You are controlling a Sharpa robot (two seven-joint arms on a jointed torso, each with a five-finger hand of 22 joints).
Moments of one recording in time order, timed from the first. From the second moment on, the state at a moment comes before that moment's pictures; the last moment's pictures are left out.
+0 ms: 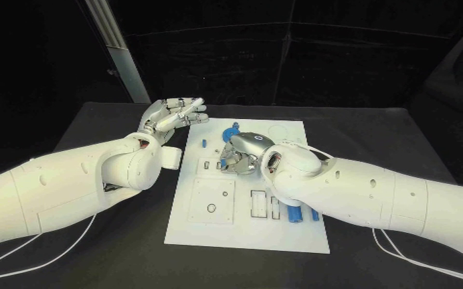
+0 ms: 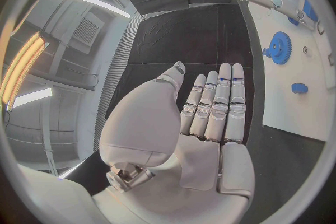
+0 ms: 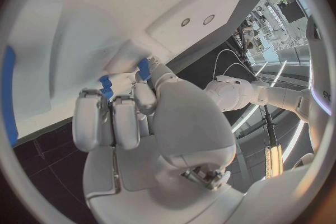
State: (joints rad) left arm 1.22 -0.86 -0.11 1.52 0.09 -0.40 0.53; left_hand 1.35 -0.02 0.15 0.16 0.07 0.93 0.23 0.11 0.07 1.00 0.18 0.12 0.07 1.07 0.14 0.14 0.15 0.17 0.92 0.25 0.25 0.09; right arm 1.11 -0.50 -0.02 1.44 -1.55 -0.29 -0.25; right_hand 1.42 0.03 0.14 0.08 0.11 1.07 0.13 0.12 0.09 1.37 0.02 1.13 1.20 1.47 -0.04 1.43 1.31 0.07 1.41 0.06 1.47 1.27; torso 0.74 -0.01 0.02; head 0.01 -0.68
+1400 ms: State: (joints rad) left arm 1.22 -0.86 -0.11 1.52 0.09 -0.40 0.53; left_hand 1.35 -0.02 0.15 0.15 0.07 0.93 0.23 0.11 0.07 1.00 0.18 0.12 0.07 1.07 0.14 0.14 0.15 0.17 0.92 0.25 0.25 0.09; right arm 1.11 -0.51 -0.02 1.44 -1.62 -0.26 -0.30; right_hand 1.32 -0.08 0.12 0.10 0.20 1.05 0.13 0.09 0.07 1.31 0.04 1.03 1.12 1.47 -0.04 1.40 1.31 0.07 1.38 0.08 1.44 1.23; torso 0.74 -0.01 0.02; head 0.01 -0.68
